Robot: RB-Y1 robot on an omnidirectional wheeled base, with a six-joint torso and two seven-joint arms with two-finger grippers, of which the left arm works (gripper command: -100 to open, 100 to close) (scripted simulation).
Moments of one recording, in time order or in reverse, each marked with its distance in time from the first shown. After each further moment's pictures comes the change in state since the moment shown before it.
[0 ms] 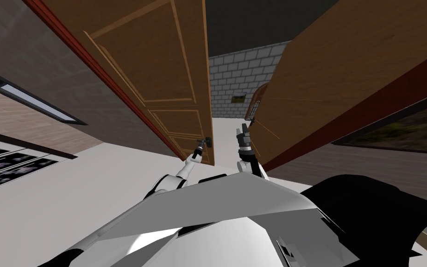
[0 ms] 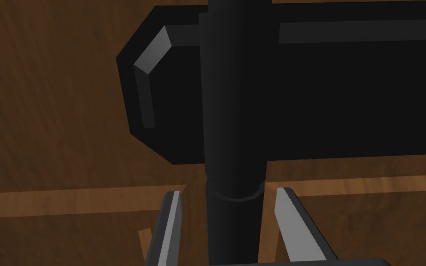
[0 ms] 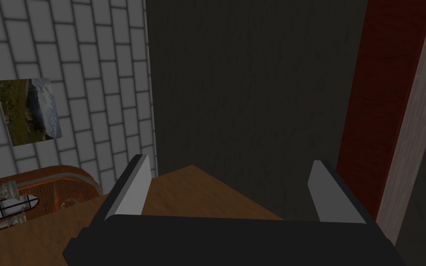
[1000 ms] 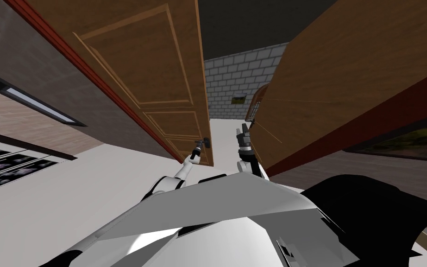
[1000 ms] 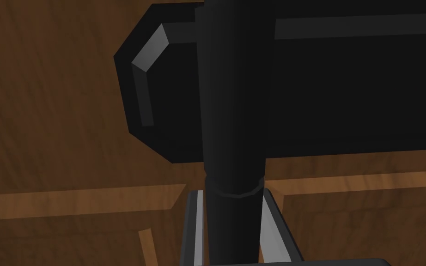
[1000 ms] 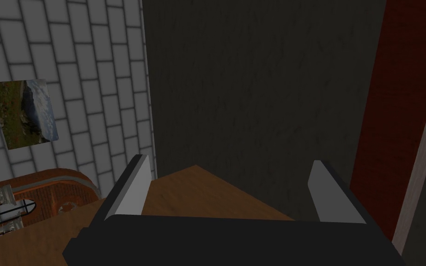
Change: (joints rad) arm 0.021 0.026 0.026 -0.006 0.009 0.009 -0.009
